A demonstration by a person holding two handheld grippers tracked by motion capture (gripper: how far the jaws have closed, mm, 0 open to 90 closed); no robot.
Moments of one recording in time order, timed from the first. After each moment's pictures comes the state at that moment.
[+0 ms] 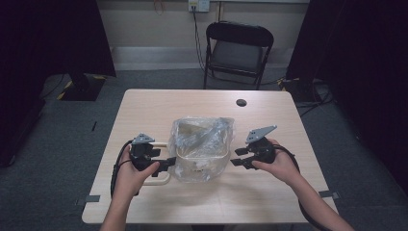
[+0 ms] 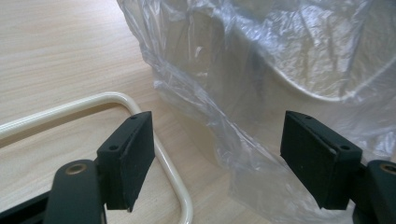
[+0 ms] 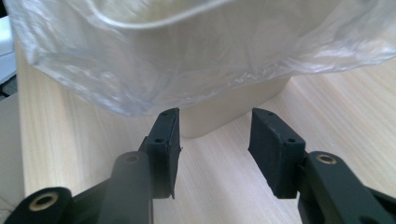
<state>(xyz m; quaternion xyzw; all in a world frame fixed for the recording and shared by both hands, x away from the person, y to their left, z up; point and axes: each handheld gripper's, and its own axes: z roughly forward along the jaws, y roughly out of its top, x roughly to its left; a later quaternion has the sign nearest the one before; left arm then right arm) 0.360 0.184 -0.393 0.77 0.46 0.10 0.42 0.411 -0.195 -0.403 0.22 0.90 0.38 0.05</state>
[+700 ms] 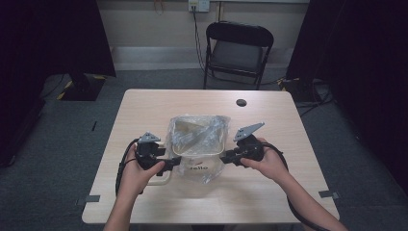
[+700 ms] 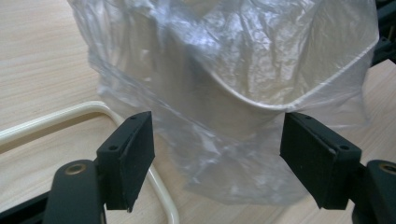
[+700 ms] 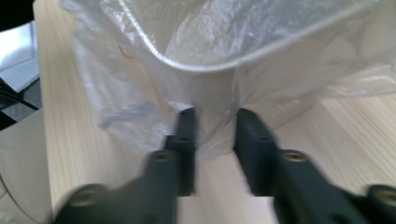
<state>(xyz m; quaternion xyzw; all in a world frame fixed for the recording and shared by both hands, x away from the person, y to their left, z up) 0.366 0.170 -0.396 0.78 0.45 0.09 0.42 0.414 -0.160 -0.398 0.22 0.90 0.38 0.02</state>
